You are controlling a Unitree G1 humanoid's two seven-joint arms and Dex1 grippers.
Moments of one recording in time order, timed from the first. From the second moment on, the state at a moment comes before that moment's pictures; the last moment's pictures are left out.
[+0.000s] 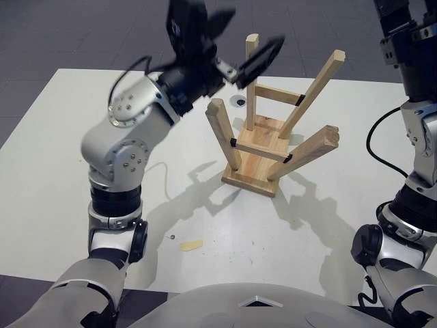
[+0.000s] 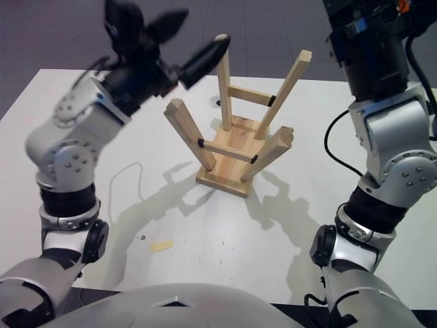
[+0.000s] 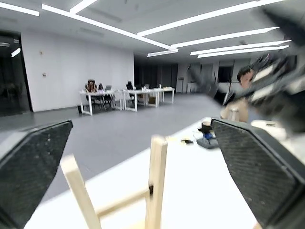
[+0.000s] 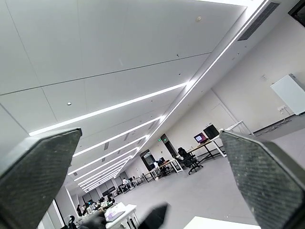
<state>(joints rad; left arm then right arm) -0.61 0.26 -0.06 -0.31 -0.65 0.66 -0.33 -0.55 -0.44 -0.43 -0.32 1.68 0.66 0.01</state>
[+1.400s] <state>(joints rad) -0.45 0.13 -0.10 -0.36 -0.57 0.53 -0.21 -0.26 -0.51 -0.19 -0.51 1.44 0.68 0.14</state>
